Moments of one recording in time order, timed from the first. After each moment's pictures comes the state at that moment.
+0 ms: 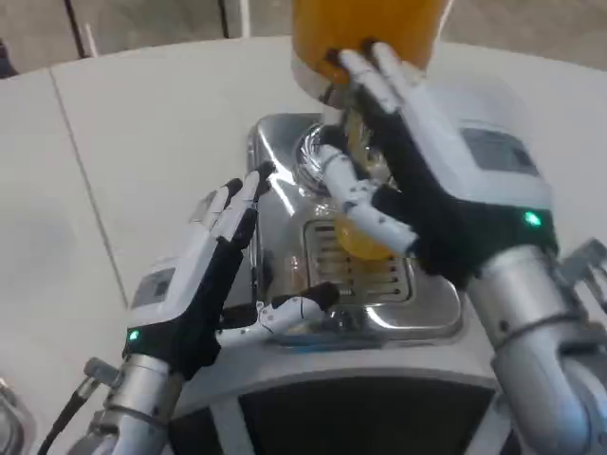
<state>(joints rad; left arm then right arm) -0.37 0.35 -0.15 0.36 0.60 -0.42 0.28 -0.43 -0.06 0.31 -0.62 -1.20 0.39 0.40</state>
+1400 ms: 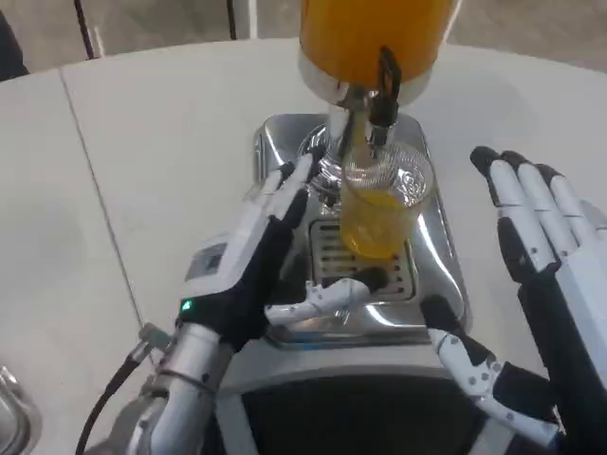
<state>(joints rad) -0.52 0.28 -0.23 0.48 0.57 -0.43 0.27 0.32 -0.03 0.17 -1.02 -1.22 0.05 0.25</state>
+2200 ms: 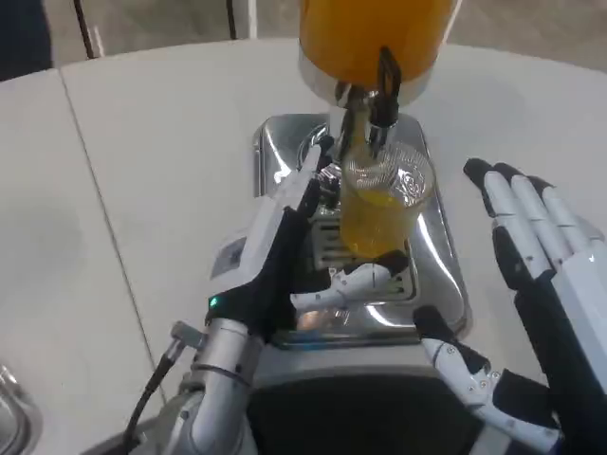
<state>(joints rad) -0.60 0.17 -0.23 0.64 0.55 -0.44 0.36 0.33 0.00 0.15 -1.03 -1.19 0.03 0.31</state>
